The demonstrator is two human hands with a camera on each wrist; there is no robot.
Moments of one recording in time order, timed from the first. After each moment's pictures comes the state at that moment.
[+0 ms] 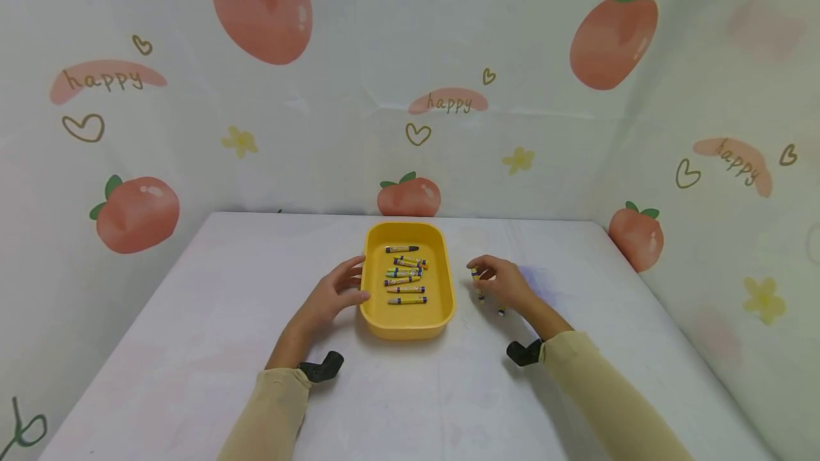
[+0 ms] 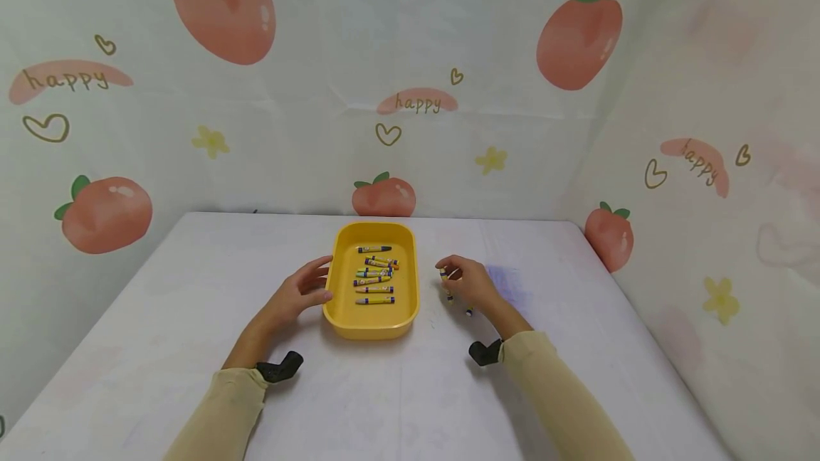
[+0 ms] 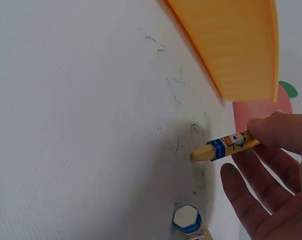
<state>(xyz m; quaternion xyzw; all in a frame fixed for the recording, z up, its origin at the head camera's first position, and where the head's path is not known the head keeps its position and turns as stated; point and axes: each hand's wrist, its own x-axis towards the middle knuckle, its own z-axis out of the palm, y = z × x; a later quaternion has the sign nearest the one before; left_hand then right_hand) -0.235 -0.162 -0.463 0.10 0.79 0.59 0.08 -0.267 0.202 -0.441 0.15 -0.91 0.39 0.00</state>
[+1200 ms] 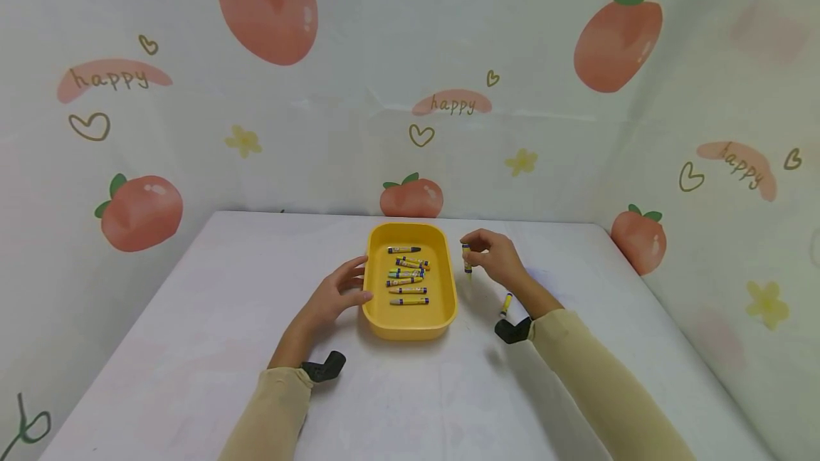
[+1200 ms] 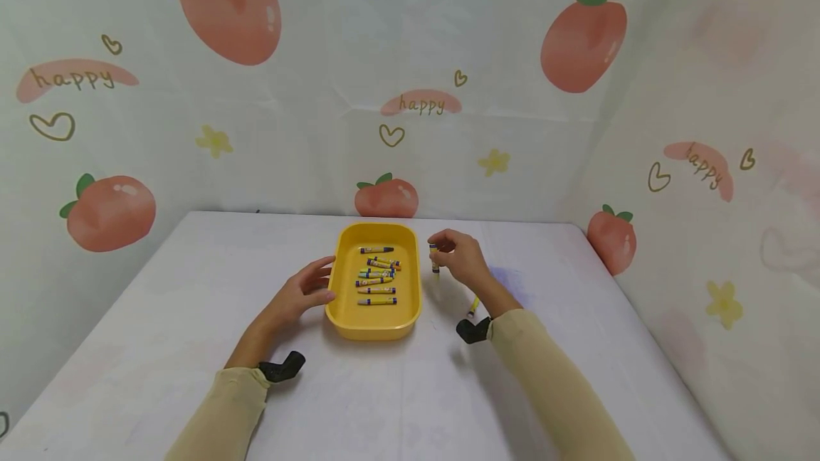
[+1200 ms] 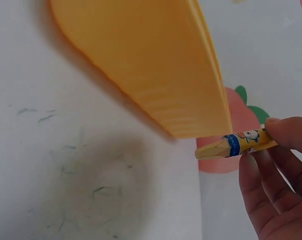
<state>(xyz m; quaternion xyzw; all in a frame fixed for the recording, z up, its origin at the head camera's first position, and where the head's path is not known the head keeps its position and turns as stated) -0.226 -0.158 -0.449 0.09 0.80 0.59 0.08 -0.285 0.175 -0.400 0.15 -0.88 0.44 0.05</state>
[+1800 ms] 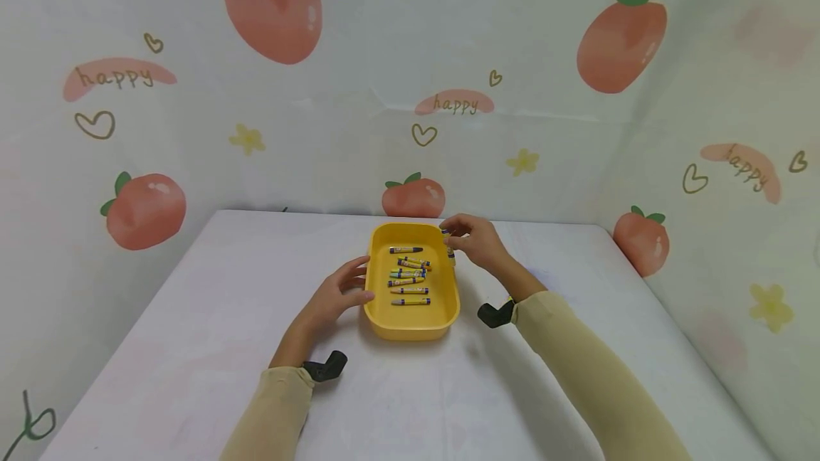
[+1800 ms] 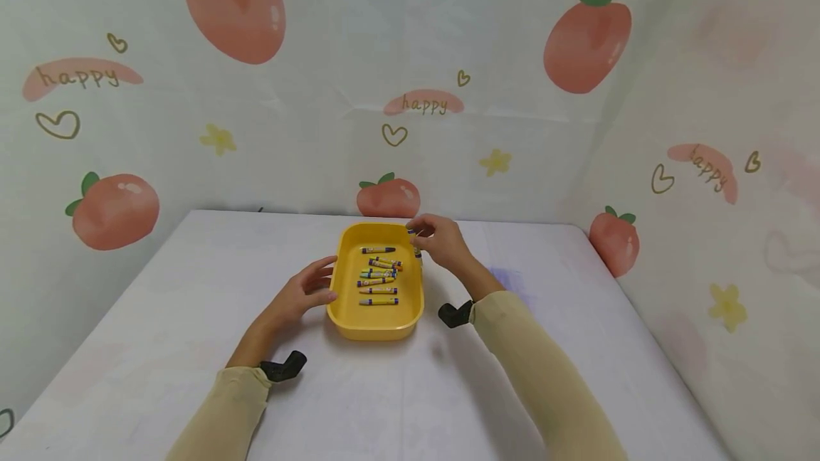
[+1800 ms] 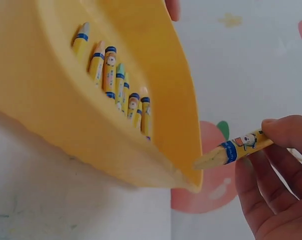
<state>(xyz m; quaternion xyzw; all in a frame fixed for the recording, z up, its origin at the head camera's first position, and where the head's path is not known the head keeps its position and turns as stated) -0.233 -0.162 -0.461 0.10 0.79 0.60 0.08 -0.296 0.137 -0.372 0.19 -0.88 0.44 0.03</state>
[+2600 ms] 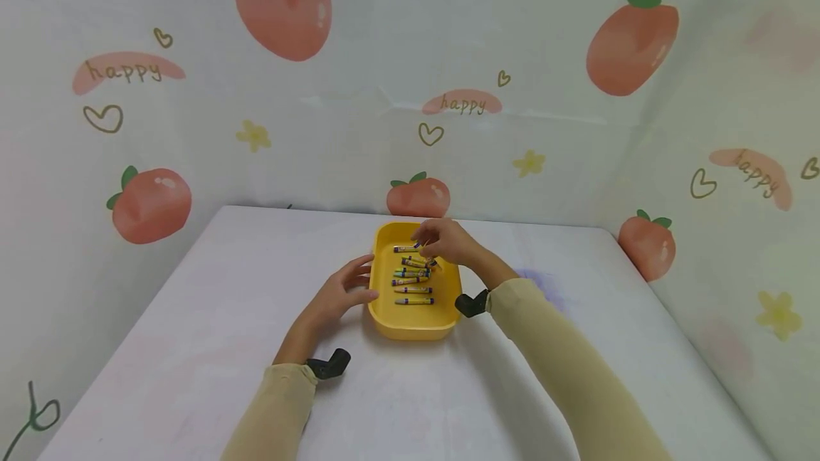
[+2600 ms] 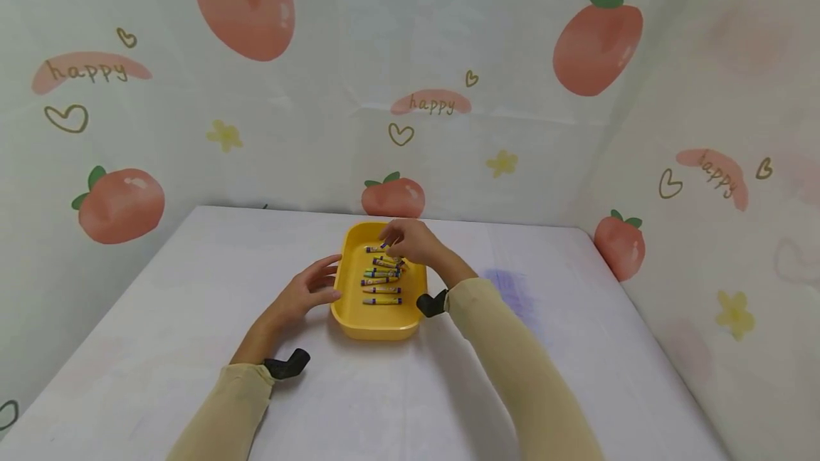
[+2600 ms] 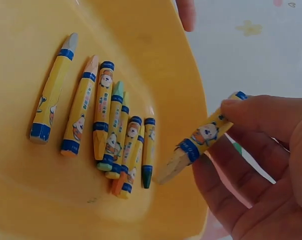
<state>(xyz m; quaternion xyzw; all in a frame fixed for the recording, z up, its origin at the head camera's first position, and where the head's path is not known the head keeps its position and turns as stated) -0.233 -0.164 -0.460 0.09 0.79 0.60 0.09 -0.313 0.089 -0.372 0.23 -0.89 0.37 -0.11</state>
